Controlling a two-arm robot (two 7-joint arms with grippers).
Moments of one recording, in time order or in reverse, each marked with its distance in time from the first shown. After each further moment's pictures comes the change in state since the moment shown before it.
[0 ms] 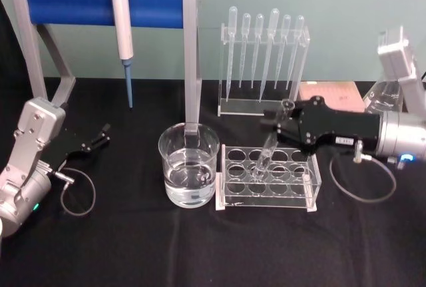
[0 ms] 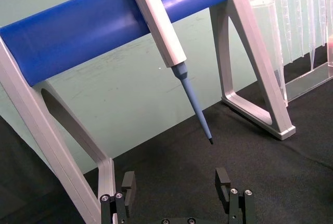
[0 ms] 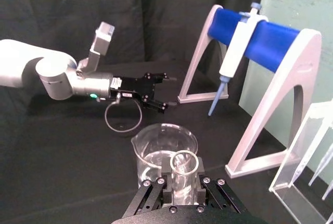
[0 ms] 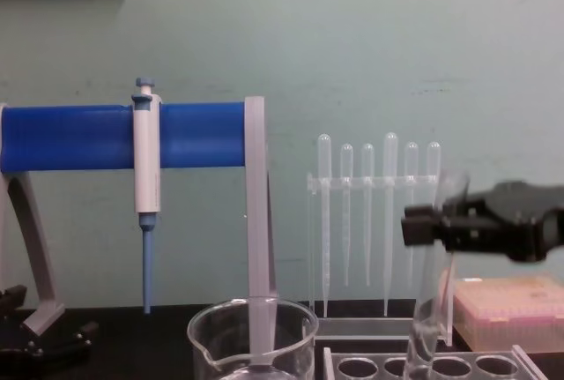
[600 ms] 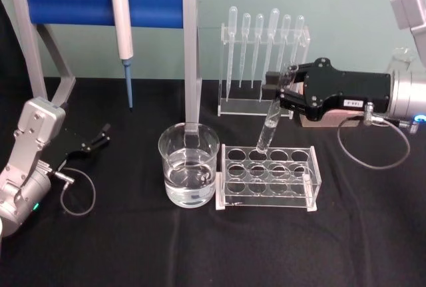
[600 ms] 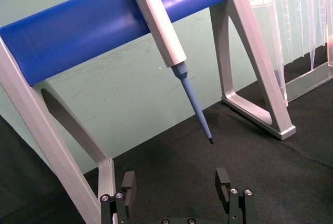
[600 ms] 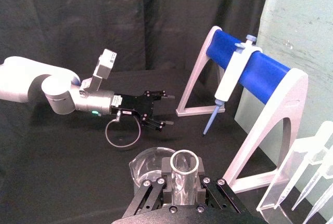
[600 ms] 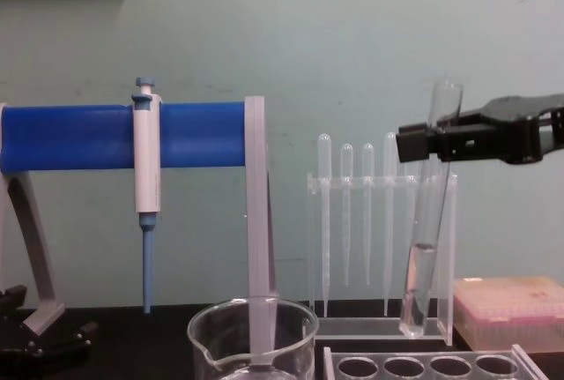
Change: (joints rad) left arm 0.000 0.000 0.000 0.000 0.000 0.000 0.000; right arm 0.105 0.042 -0.015 -0.069 0.047 0.113 -0.005
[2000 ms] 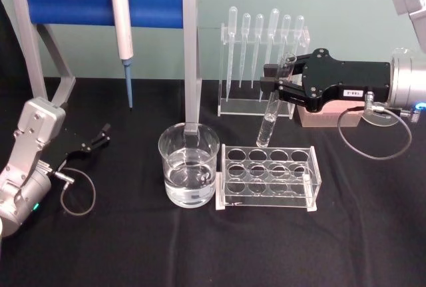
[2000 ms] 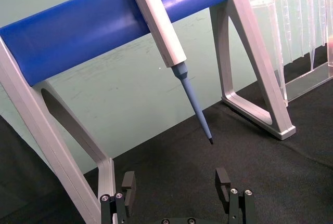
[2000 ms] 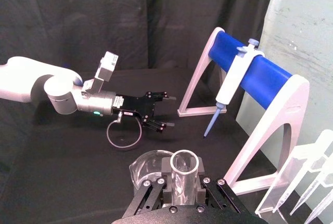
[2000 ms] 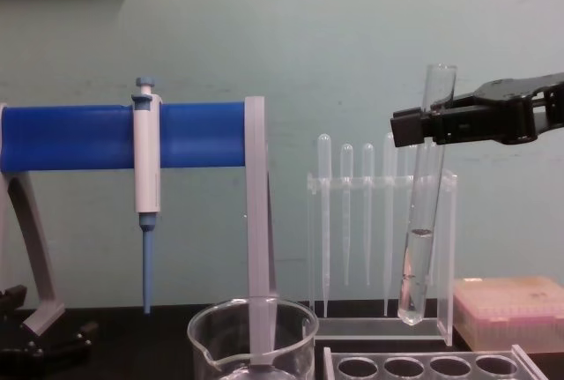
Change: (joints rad) left arm 0.000 0.000 0.000 0.000 0.000 0.000 0.000; right arm 0.061 0.009 -0.037 0.006 0.016 0.029 0.009
